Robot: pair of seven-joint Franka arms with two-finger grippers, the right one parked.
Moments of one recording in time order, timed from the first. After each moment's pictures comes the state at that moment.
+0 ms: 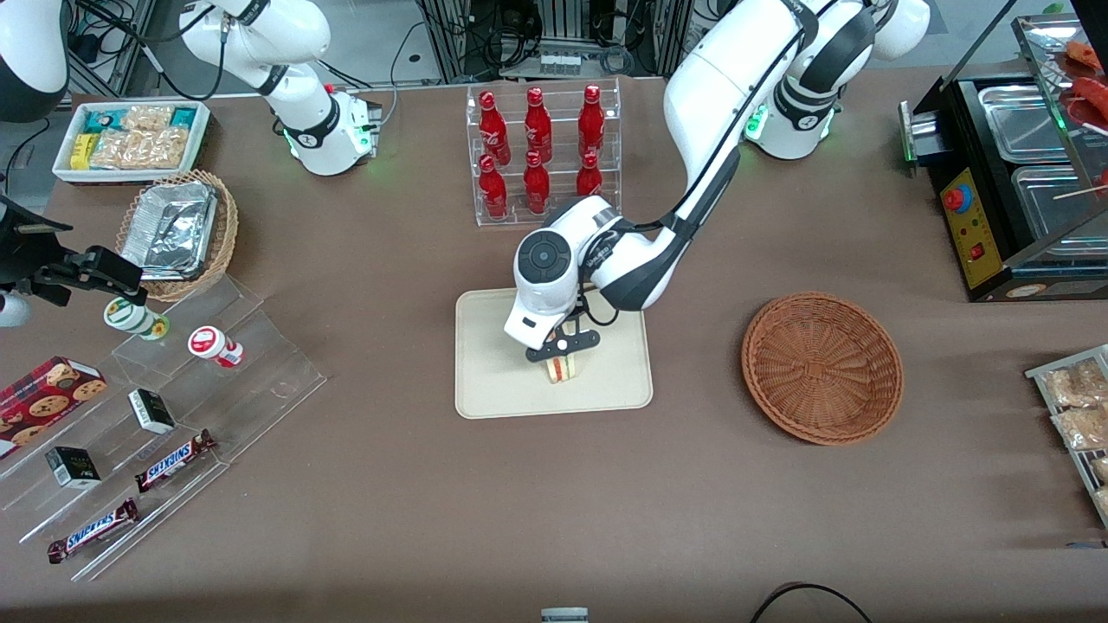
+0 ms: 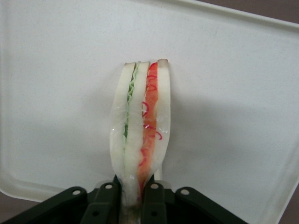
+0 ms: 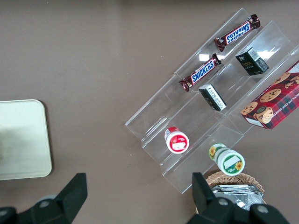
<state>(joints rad) -0.68 0.81 -0.18 -1.35 0.03 2.08 -1.09</state>
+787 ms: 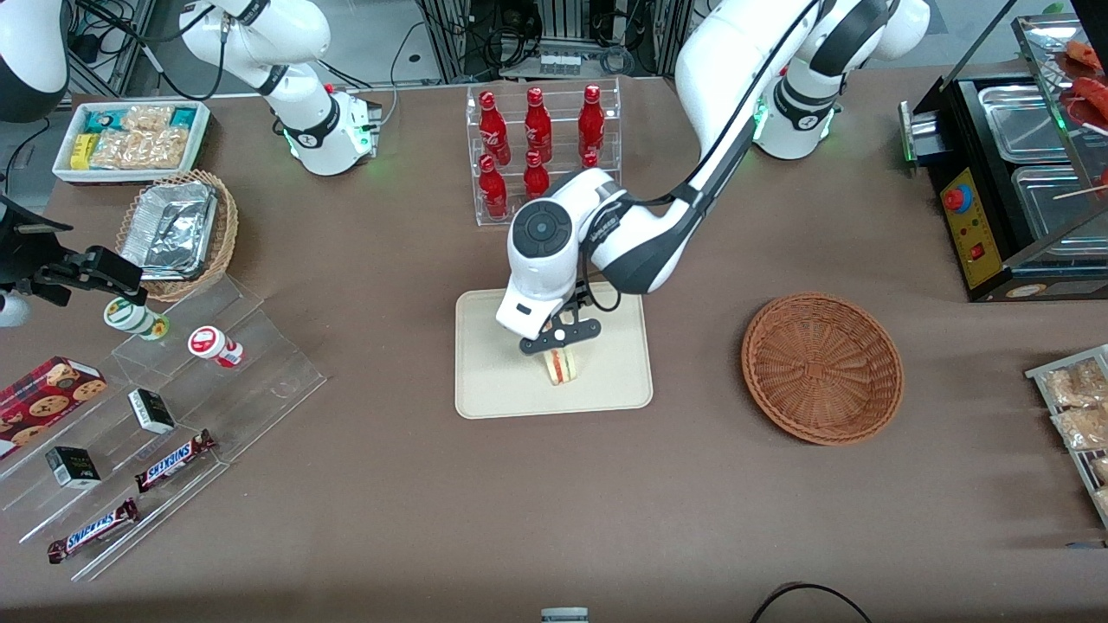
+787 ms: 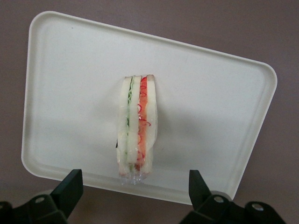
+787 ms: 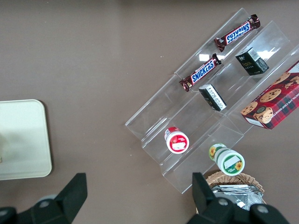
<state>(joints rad) -0.68 0.71 -0.17 -1.28 0.04 1.96 -1.09</state>
